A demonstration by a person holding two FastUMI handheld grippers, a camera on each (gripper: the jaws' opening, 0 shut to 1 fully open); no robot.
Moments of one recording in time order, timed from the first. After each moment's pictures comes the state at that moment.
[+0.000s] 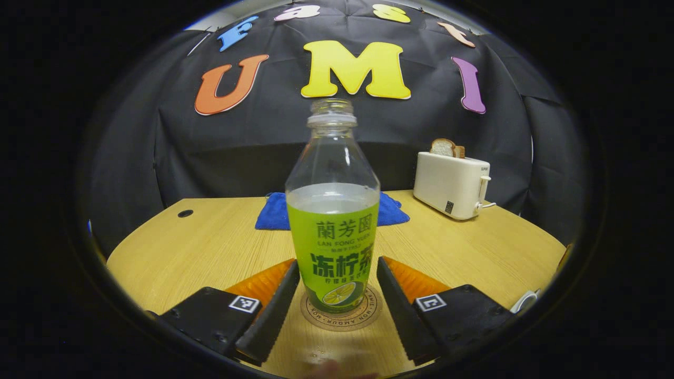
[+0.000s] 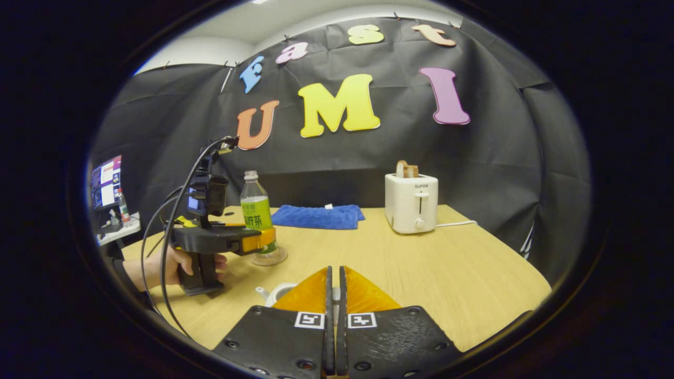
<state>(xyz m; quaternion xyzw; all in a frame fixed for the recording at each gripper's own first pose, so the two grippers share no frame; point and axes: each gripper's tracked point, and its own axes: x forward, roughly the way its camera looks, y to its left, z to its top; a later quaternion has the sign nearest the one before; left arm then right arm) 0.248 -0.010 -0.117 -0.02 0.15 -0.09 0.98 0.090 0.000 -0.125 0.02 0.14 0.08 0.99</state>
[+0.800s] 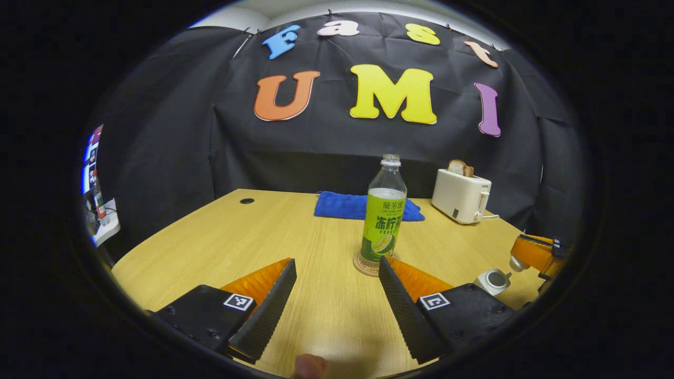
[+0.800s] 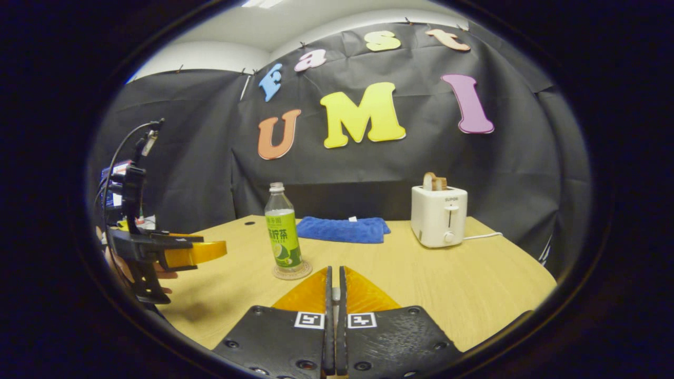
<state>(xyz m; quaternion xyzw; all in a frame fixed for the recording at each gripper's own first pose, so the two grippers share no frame) 0.108 0.081 -0.081 -0.05 0.13 0.01 0.99 0.108 0.046 -0.112 0.02 0.11 0.14 0.98</state>
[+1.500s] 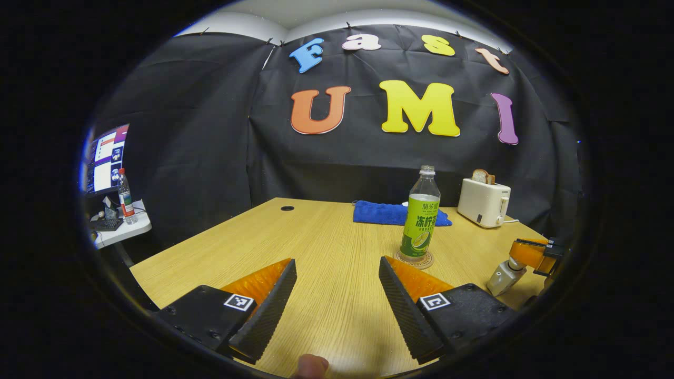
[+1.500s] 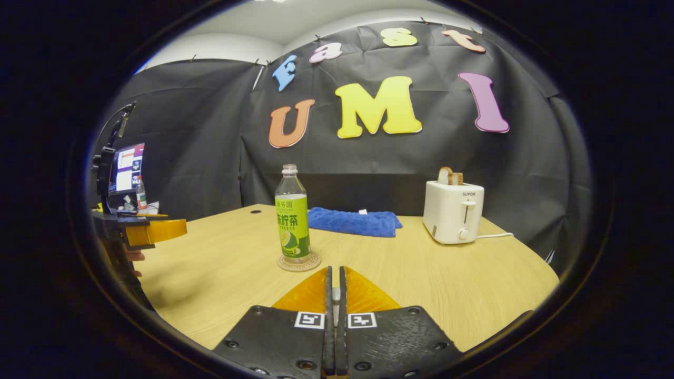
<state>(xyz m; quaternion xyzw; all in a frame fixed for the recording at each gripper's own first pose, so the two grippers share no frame) 0.073 0.131 -0.078 -0.05 0.10 0.07 0.99 0.116 0.064 -0.140 0.00 0.12 0.16 0.98</state>
